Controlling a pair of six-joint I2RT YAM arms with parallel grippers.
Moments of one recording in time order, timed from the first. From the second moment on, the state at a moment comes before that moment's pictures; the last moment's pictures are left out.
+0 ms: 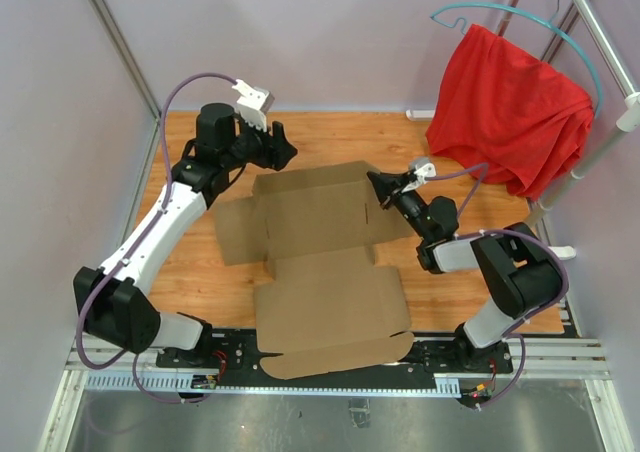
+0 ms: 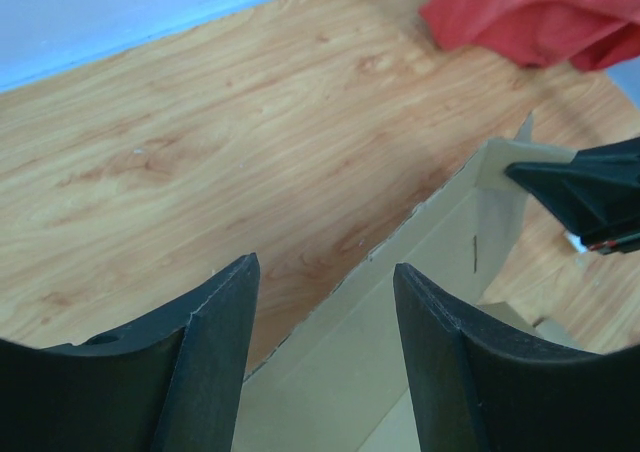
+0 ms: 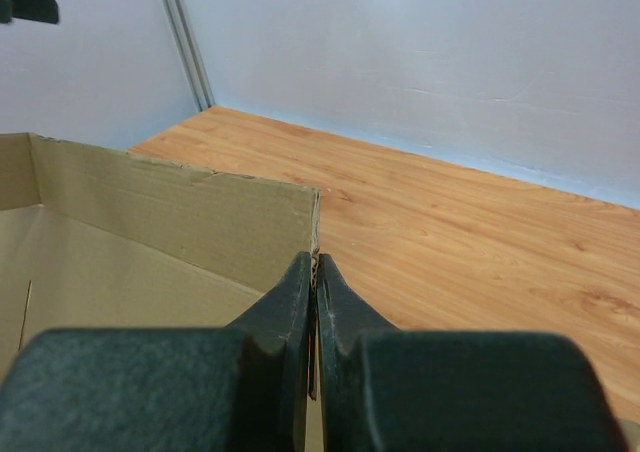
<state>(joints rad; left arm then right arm) -0.33 1.36 1.27 -0.22 0.32 -0.10 0.40 1.62 0.47 1.40 -0.26 0.18</state>
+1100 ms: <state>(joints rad) -0.38 1.35 1.07 -0.18 0.38 0.03 0.42 1.49 0.44 1.29 -0.34 0.16</state>
